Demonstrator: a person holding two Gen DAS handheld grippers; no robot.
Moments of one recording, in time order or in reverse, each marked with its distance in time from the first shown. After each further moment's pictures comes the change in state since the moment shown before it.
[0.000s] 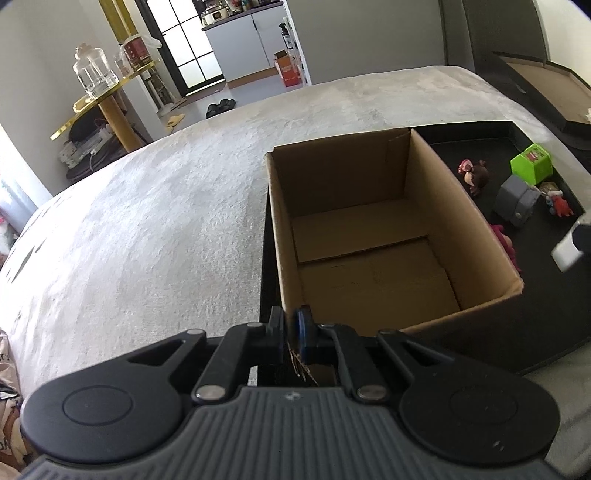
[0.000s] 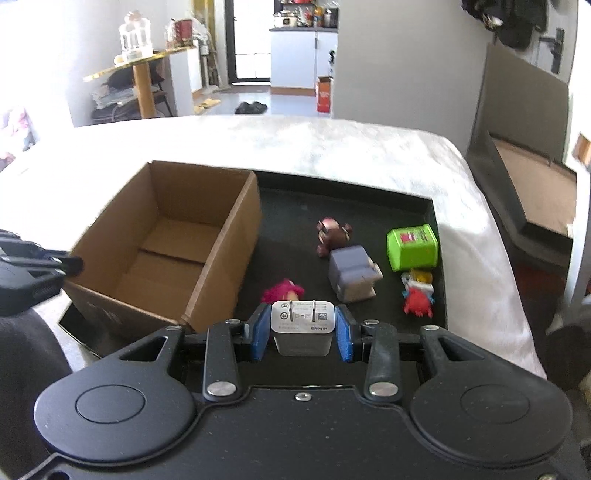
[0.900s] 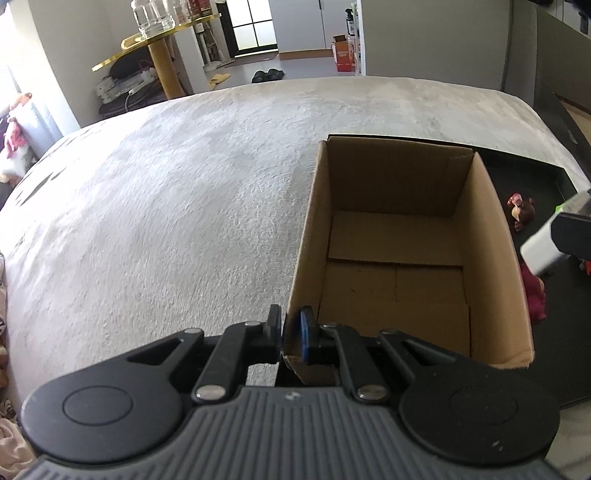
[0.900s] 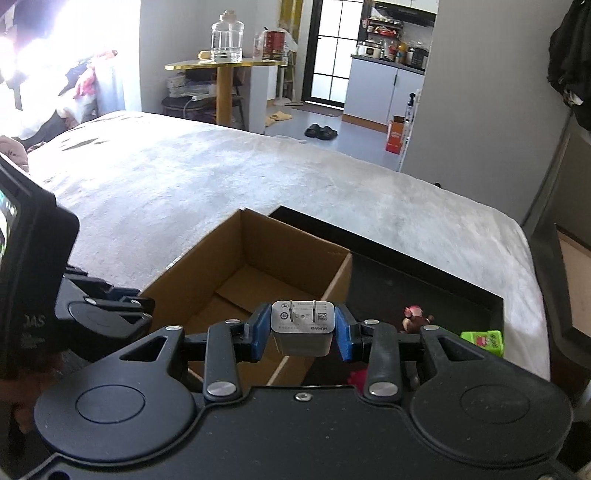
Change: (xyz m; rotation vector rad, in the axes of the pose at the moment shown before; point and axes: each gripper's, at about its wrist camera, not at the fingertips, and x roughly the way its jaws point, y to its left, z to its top) left arm 0.014 0.035 -0.001 -0.240 0.073 0.035; right arm 0.002 0.078 0.061 -0.225 -0.064 0.124
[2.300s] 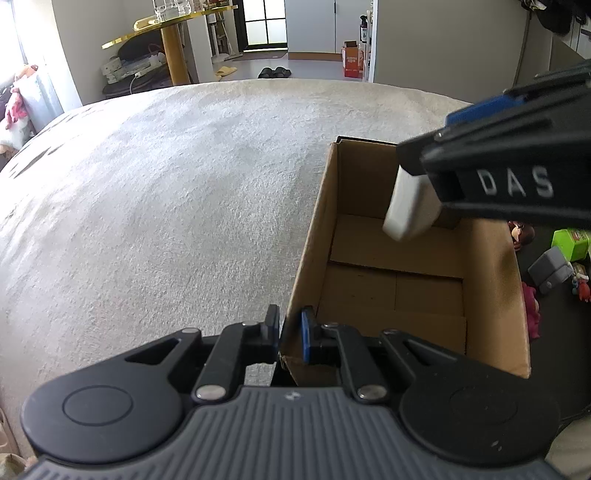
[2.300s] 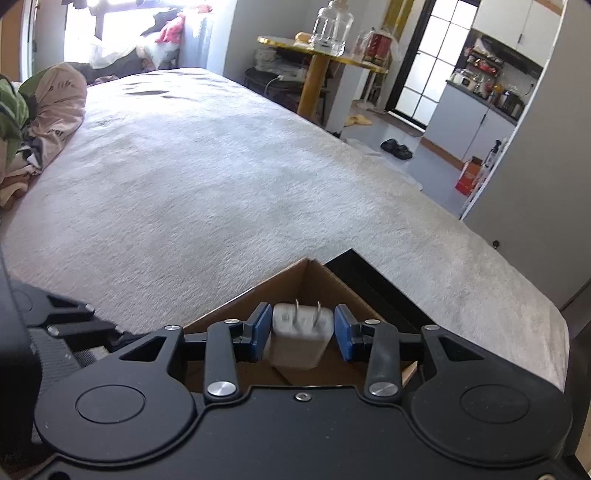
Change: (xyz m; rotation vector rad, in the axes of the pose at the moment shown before) left arm 0.005 0.014 -0.002 -0.088 0.000 -0.046; right arm 0.055 0.051 0.062 -0.310 0.019 0.121
